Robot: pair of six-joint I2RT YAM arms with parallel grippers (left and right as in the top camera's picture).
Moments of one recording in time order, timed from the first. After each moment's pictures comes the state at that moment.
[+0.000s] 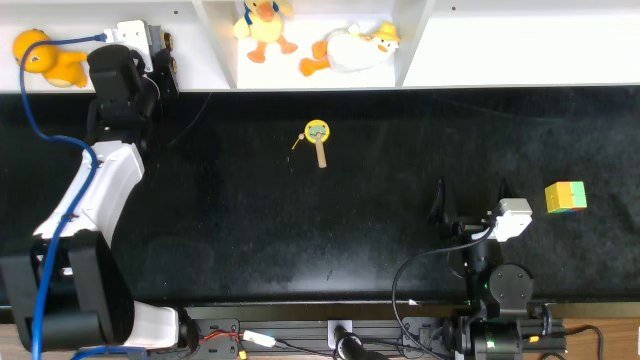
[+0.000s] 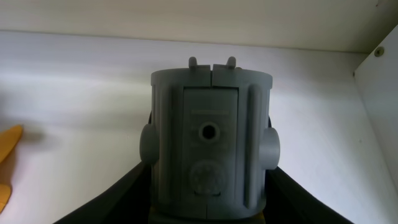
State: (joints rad) left arm 0.09 1.65 1.02 0.15 -0.03 -0.02; right arm 0.00 0.01 0.02 -0.02 -0.04 0.20
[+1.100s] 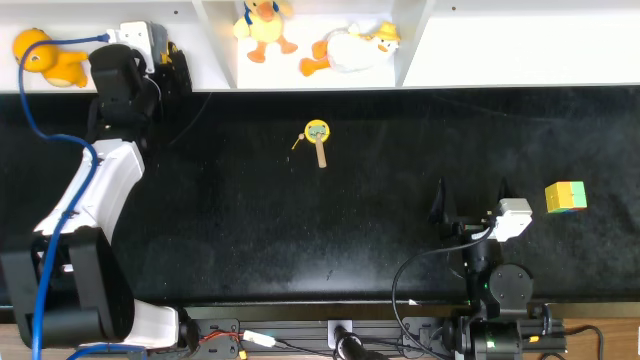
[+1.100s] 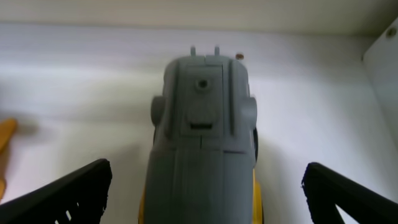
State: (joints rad) left arm 0.09 1.66 1.03 0.09 -0.03 0.00; right arm 0.00 0.01 0.02 -0.02 -0.04 0.20
